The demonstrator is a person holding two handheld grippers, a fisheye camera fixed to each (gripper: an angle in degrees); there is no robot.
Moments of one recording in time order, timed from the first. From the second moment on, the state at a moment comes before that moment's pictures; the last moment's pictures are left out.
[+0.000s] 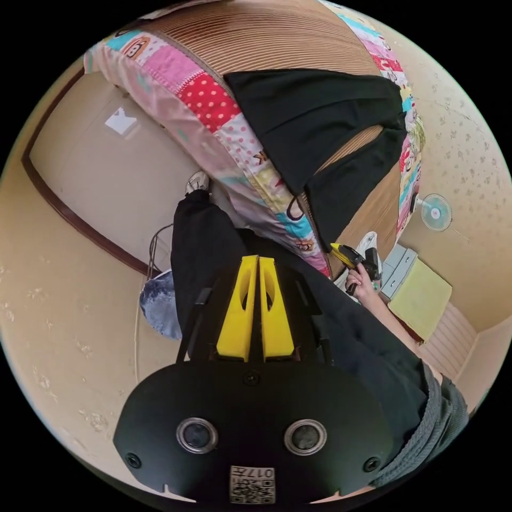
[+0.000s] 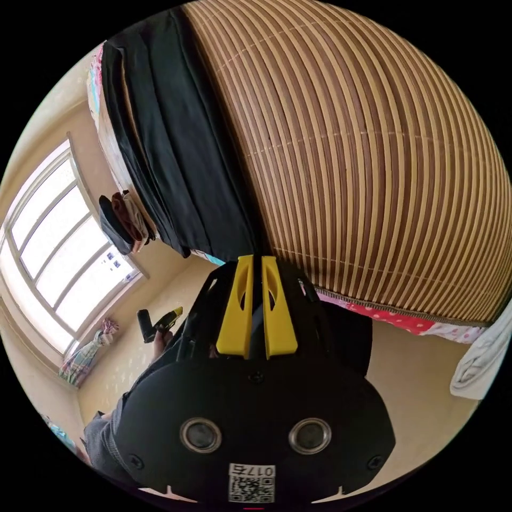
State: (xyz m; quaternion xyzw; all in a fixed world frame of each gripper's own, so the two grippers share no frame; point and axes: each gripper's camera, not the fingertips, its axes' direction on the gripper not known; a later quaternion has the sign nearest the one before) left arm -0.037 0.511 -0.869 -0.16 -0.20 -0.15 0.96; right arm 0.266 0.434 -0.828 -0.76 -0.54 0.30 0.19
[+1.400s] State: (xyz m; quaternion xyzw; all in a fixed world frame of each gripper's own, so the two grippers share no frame) left arm 0.089 0.449 -0.553 -0.28 -0.25 0.18 0.91; right arm 0.351 0.570 -0.747 -0.62 -0.66 0.28 0.32
